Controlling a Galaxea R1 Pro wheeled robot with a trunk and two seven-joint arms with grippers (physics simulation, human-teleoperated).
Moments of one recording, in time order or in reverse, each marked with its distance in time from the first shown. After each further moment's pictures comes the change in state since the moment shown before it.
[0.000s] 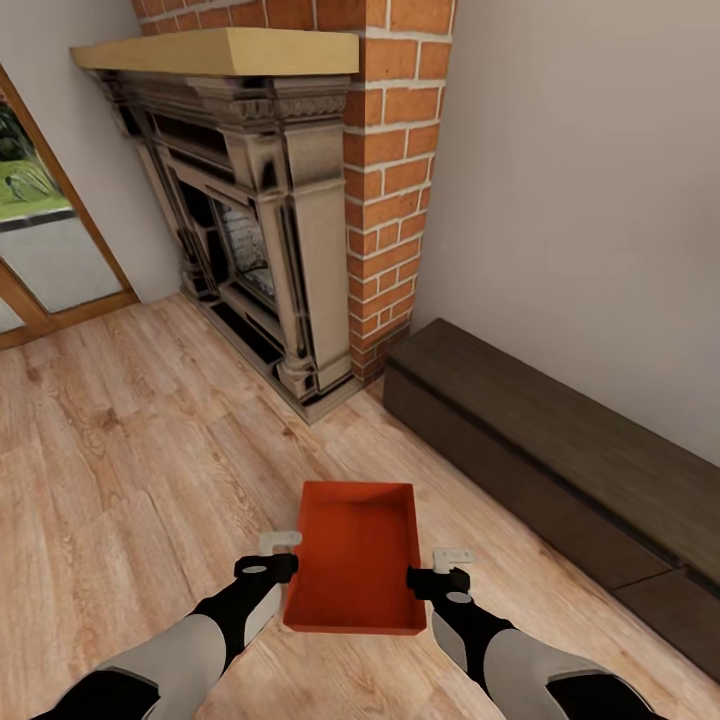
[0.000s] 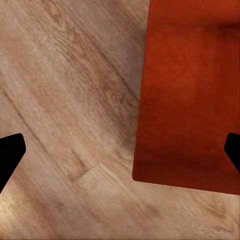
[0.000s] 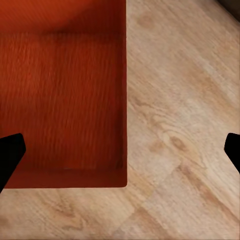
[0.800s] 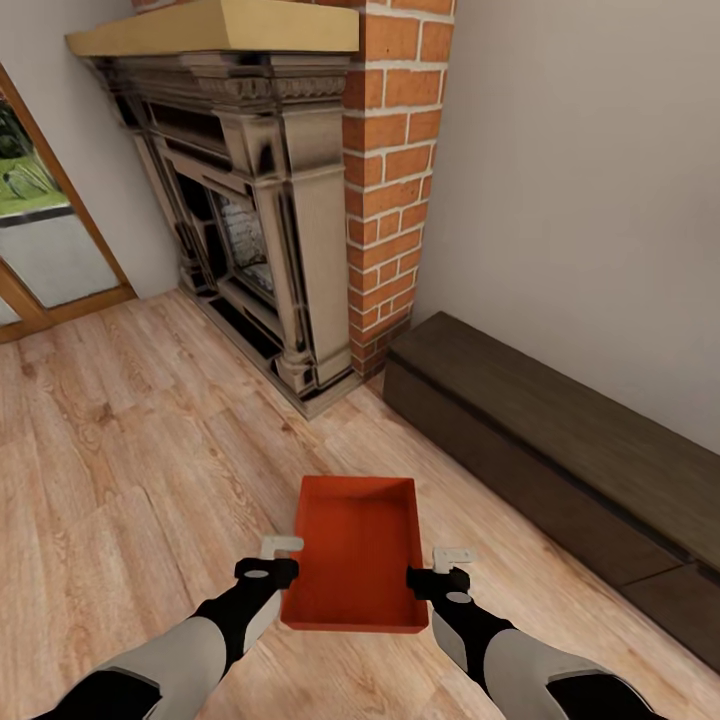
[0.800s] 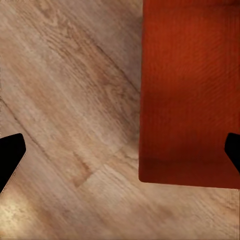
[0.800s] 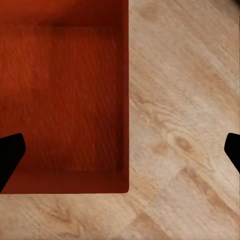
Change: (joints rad) left arm 0.001 -0.003 -0.001 0.025 -0.078 0.001 -0.009; right arm 0.000 0.000 0.000 0.000 0.004 -0.001 0.002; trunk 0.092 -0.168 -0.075
